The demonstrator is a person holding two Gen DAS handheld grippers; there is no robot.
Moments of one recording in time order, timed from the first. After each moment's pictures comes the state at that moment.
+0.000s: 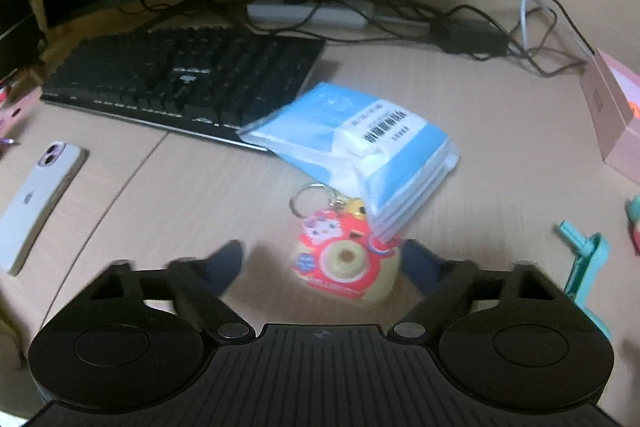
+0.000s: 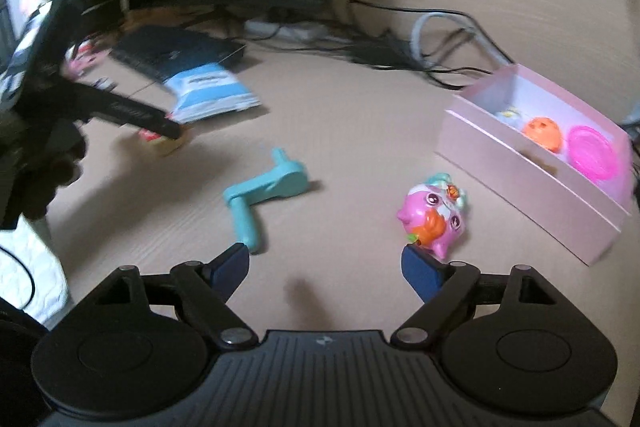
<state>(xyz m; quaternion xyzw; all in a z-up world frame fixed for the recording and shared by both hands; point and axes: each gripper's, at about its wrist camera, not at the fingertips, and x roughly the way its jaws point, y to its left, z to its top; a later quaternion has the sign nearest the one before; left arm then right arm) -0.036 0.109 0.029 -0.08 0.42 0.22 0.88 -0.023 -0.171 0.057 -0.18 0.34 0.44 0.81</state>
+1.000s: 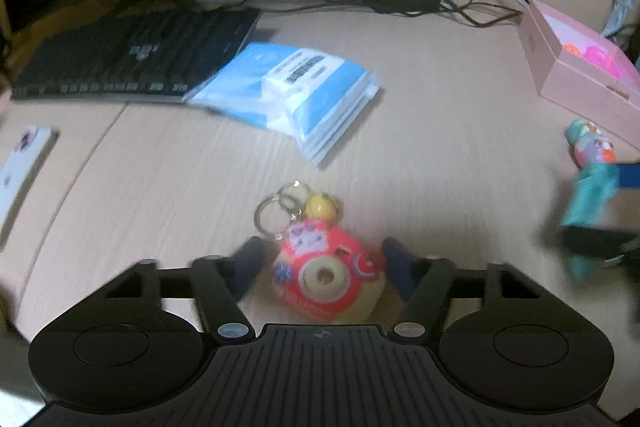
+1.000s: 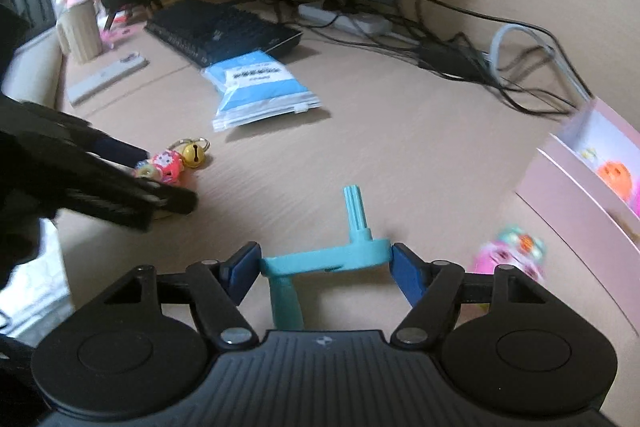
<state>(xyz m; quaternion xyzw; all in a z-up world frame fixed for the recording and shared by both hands) -0.058 0.064 0.033 -0.07 0.45 0.15 0.88 -0.023 -0.126 0.061 -0.19 0.35 0.47 0.79</state>
